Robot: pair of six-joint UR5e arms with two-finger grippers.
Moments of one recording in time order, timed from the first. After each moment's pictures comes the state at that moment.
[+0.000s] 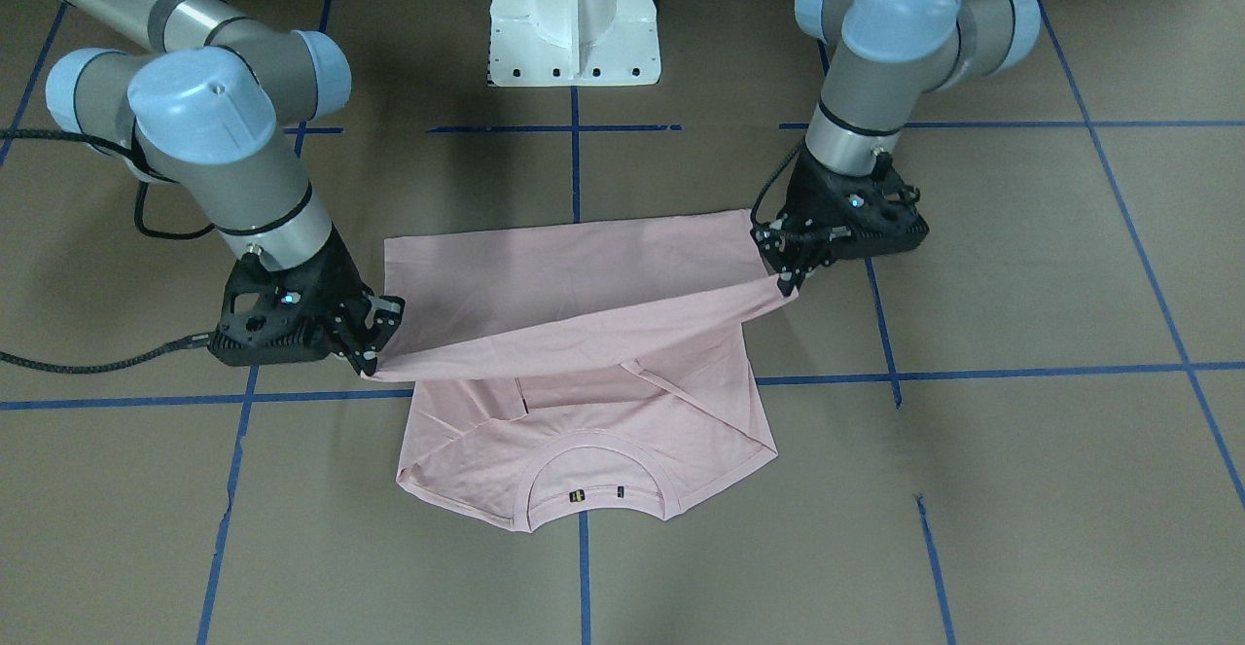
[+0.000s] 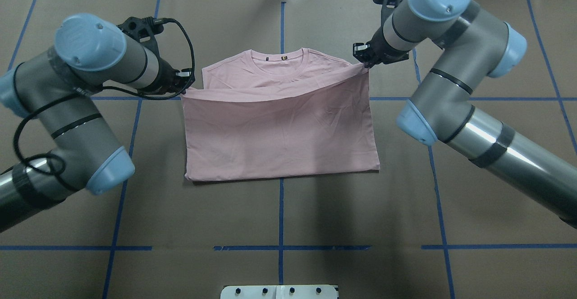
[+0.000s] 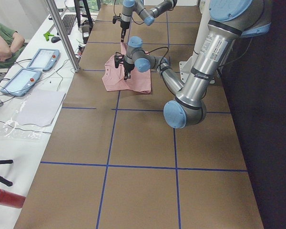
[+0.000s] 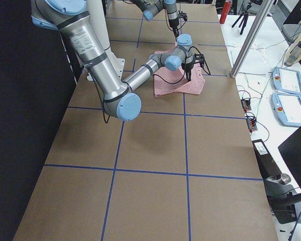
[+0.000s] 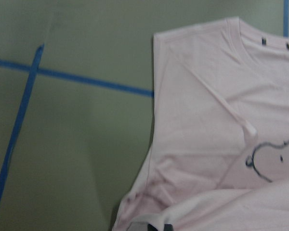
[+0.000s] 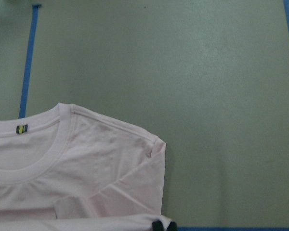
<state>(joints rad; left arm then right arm) -0.77 -2.08 -1.69 -1.84 -1.85 -1.31 0.84 -0.93 1.53 -1.35 1.94 1.04</state>
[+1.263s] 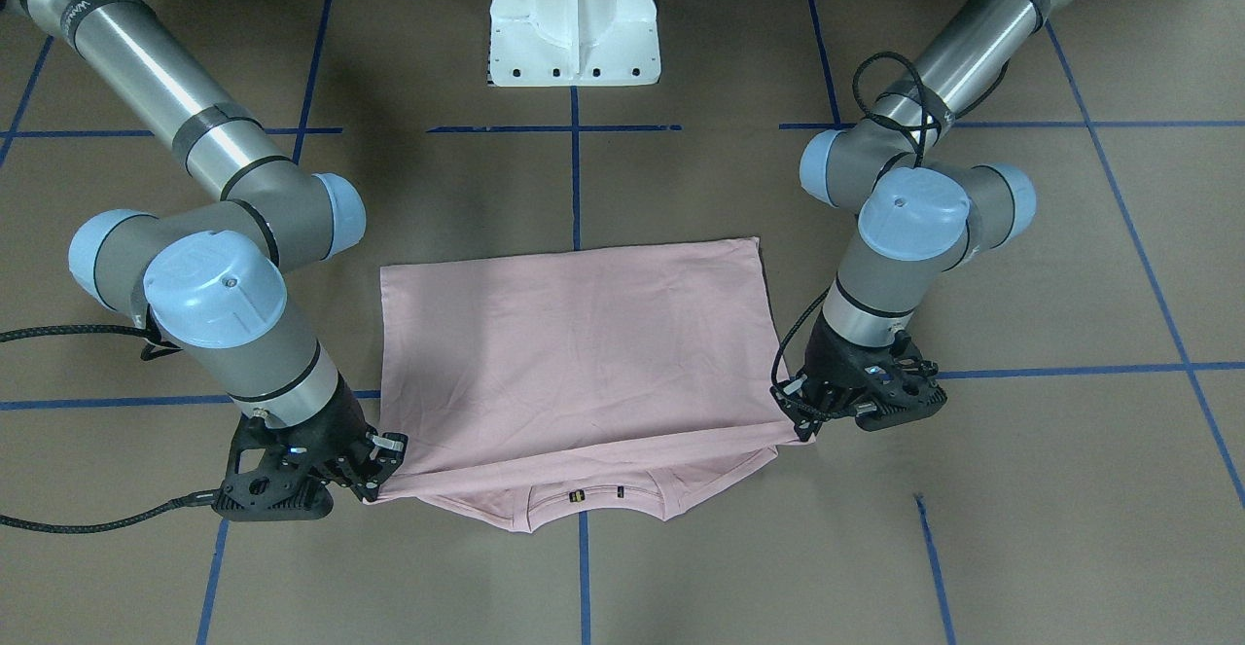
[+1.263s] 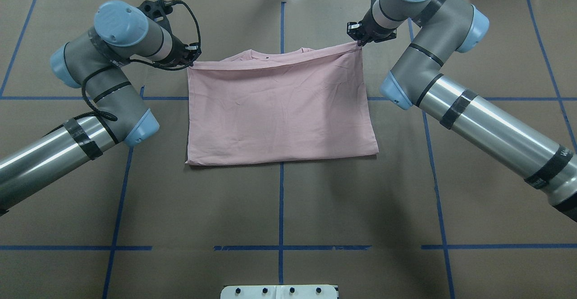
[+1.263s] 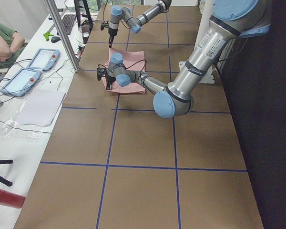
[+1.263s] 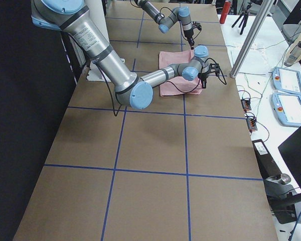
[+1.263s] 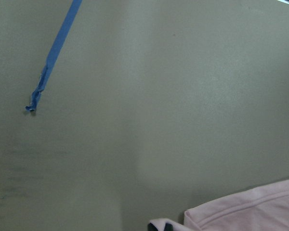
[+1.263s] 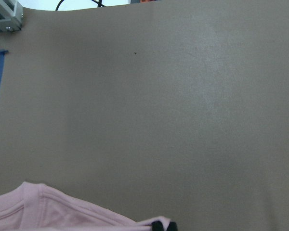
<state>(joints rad) -0.82 -2.23 -1.26 -2.15 -1.84 -1.31 0.88 -0.79 1.14 -1.08 1.94 1.04</state>
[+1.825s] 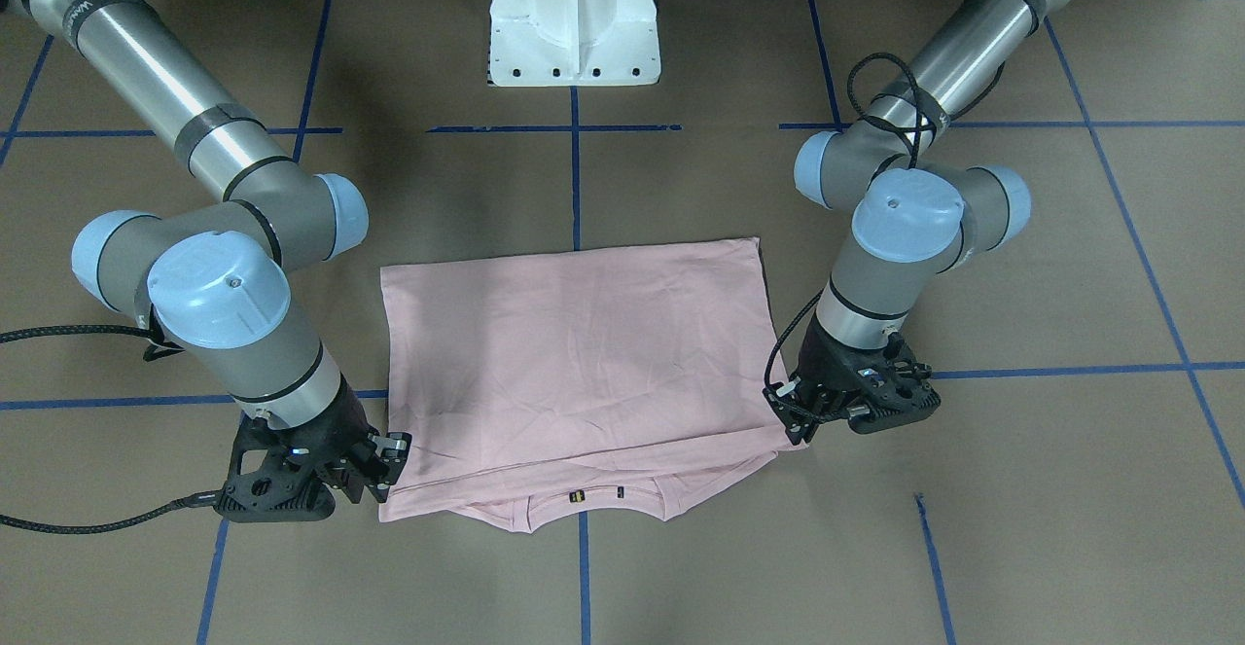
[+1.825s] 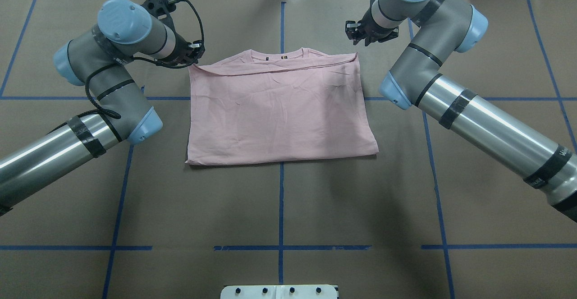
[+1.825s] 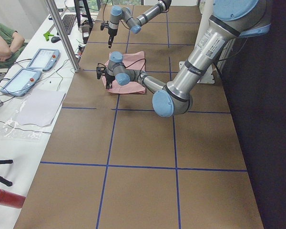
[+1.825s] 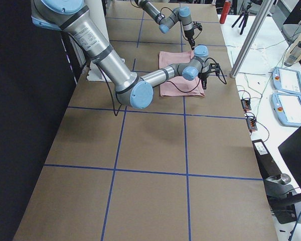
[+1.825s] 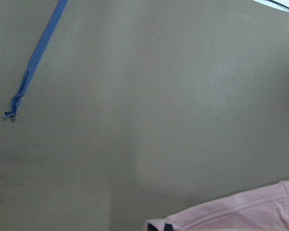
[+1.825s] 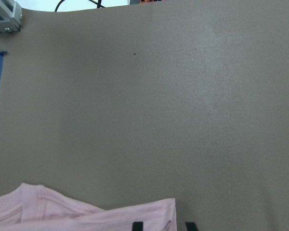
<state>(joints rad) -0.82 -2.24 -1.26 -2.15 -1.84 -1.31 0.88 -0.80 1.14 -1.07 1.94 1.05</state>
